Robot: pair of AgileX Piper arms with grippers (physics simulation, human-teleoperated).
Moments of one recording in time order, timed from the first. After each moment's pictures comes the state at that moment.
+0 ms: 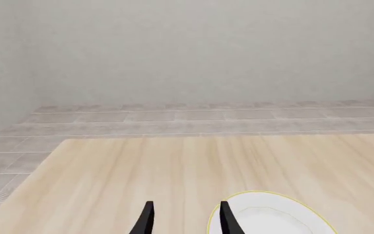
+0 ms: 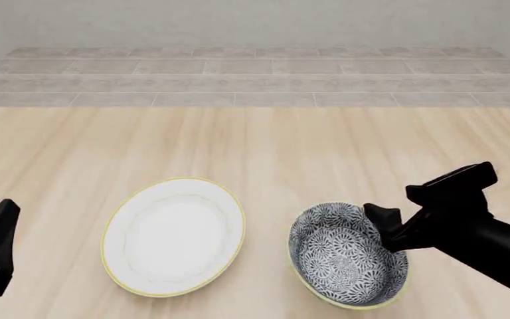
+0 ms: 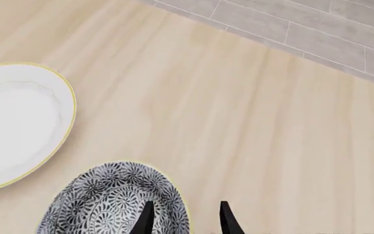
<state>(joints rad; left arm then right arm) -0.01 0.00 -0.01 -0.01 0.02 0.34 1.06 -0.26 -0.21 -0.11</state>
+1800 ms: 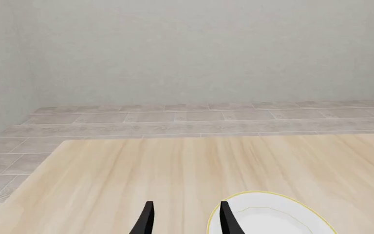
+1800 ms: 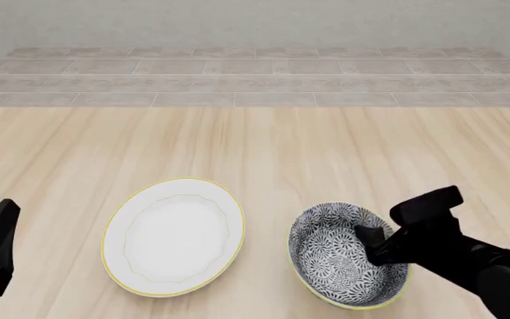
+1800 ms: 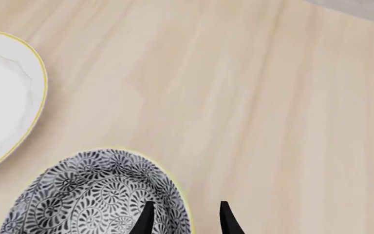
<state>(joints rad) -0.01 0.00 -0.01 -0.01 0.02 0.32 1.38 -0.21 -0.45 -0.06</state>
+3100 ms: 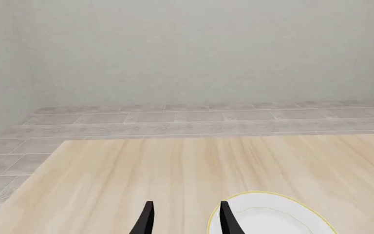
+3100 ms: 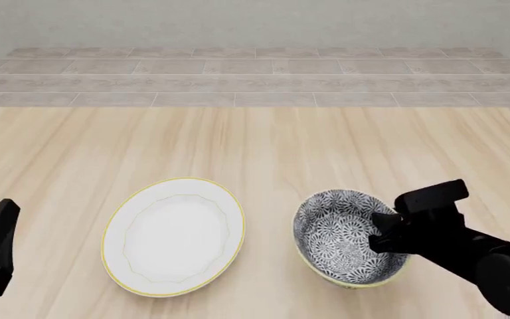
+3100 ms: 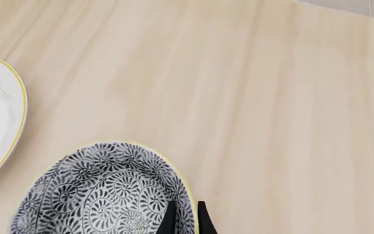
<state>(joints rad) -0.01 0.00 -0.01 -0.01 0.02 0.28 1.40 -0.24 -0.45 -0.06</state>
